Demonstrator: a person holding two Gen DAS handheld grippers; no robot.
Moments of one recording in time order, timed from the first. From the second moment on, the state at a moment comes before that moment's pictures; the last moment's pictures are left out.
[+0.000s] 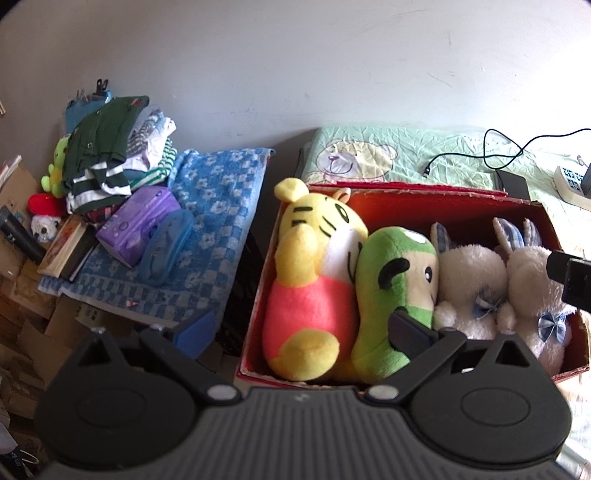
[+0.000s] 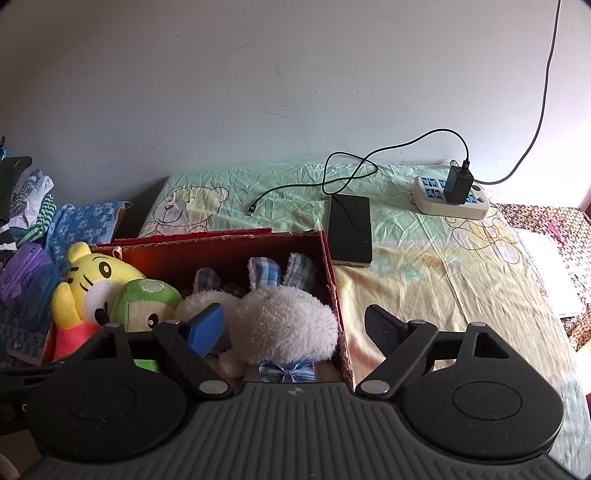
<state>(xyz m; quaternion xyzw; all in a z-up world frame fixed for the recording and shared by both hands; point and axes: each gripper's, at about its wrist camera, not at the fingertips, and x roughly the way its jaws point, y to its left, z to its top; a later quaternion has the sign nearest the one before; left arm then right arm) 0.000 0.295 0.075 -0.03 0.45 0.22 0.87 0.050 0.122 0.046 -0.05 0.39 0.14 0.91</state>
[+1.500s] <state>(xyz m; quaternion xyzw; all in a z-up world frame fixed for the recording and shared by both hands) 0.013 0.300 0.067 -0.04 0.44 0.22 0.87 0.065 0.135 0.030 -0.04 0.42 0.15 0.90</state>
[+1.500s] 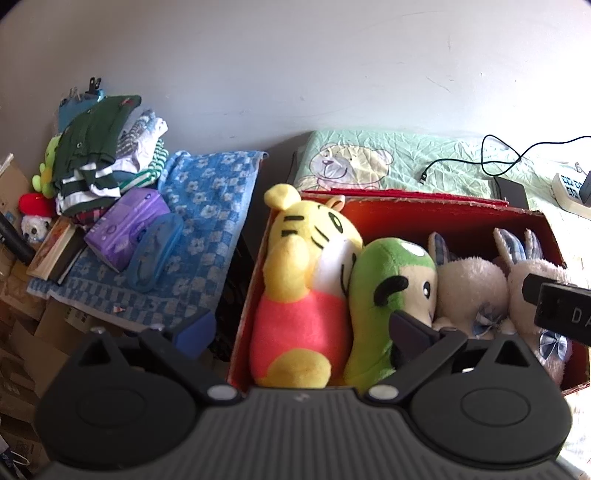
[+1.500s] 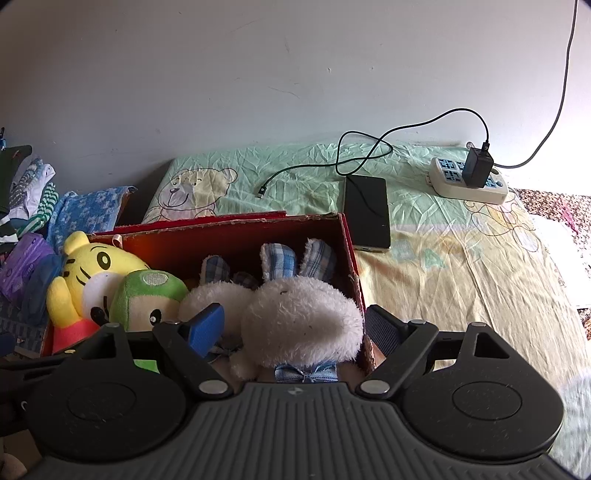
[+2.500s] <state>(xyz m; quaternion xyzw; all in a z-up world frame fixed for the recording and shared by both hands) 0.012 0.302 0.059 -0.05 0.47 0.21 0.86 0.058 0.138 0.029 -0.04 0.42 0.16 0.89</state>
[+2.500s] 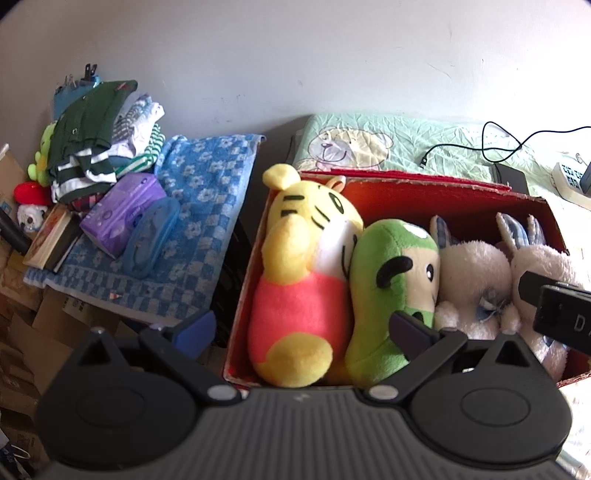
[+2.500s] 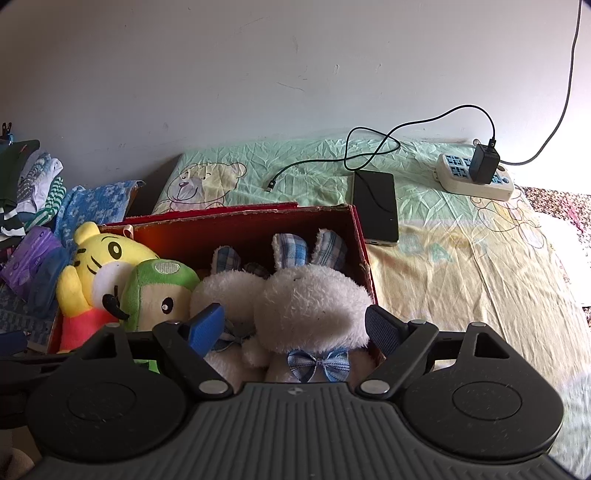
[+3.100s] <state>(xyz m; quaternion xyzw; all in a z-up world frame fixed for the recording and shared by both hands) 0.018 0.298 0.053 -0.04 0.48 0.20 0.85 0.060 0.136 0.026 -0.05 0.43 0.15 0.89</state>
